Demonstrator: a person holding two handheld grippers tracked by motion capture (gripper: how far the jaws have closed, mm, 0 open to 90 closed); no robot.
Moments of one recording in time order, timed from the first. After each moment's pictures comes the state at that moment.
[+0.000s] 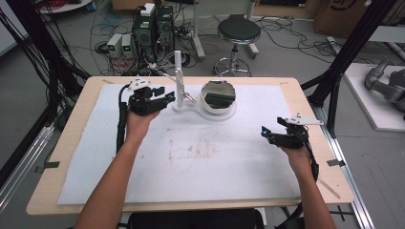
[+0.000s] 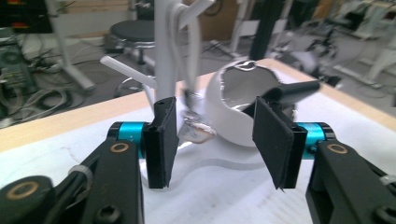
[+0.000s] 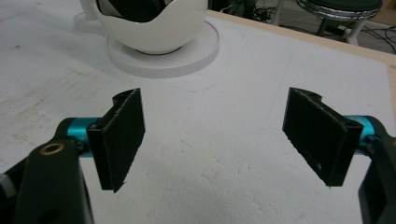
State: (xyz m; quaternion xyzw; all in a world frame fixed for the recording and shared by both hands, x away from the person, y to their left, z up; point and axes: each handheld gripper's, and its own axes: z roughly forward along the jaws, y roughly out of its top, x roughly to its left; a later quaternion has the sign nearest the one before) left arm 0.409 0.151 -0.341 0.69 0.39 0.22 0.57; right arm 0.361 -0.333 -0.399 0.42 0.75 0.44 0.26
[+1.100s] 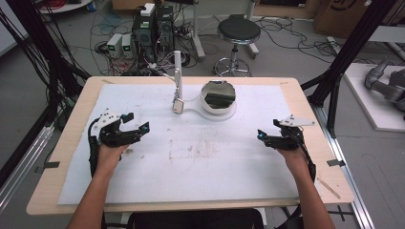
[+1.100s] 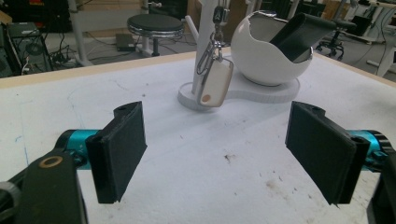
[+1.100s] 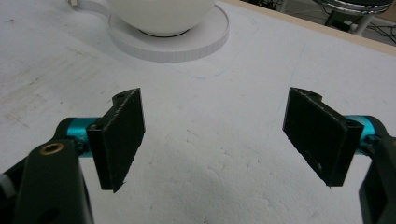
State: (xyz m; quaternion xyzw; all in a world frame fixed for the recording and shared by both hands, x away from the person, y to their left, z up) left arm 0.352 0.227 -0.407 0.69 0.40 0.24 0.56; right arm 0.363 -0.323 -0.408 0.41 0.77 0.42 0.26
